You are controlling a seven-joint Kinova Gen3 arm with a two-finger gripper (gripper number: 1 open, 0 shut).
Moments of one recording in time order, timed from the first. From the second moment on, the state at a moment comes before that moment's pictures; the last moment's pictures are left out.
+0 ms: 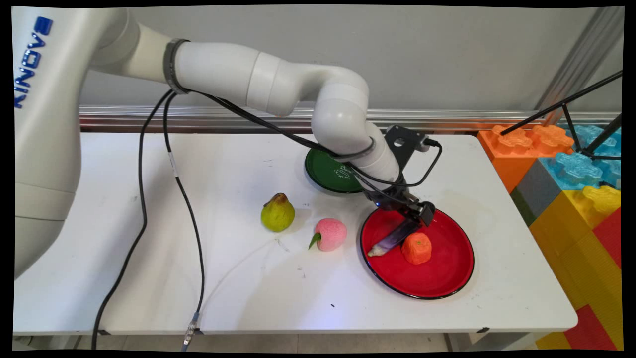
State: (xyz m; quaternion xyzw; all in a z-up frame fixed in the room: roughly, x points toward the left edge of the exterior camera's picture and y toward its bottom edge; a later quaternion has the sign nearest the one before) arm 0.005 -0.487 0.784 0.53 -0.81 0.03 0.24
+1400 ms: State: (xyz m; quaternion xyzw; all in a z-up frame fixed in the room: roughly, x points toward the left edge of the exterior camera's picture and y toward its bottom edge) arm -0.020 -0.492 0.786 0.52 -0.81 0.04 0.26
